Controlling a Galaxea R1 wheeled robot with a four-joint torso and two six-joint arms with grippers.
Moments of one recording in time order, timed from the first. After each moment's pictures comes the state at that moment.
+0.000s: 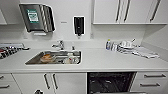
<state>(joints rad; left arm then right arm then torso) 0.65 1.78 -0.86 0.03 0.20 -0.02 -0.88 2.19 -1.70 0.07 -0.25 1.47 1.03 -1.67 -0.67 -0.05</state>
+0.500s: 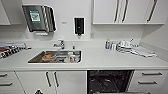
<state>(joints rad) 0.66 1.79 -0.86 0.03 0.20 -0.02 -0.91 2.20 -1.72 0.07 -0.19 1.47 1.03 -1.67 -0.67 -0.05</state>
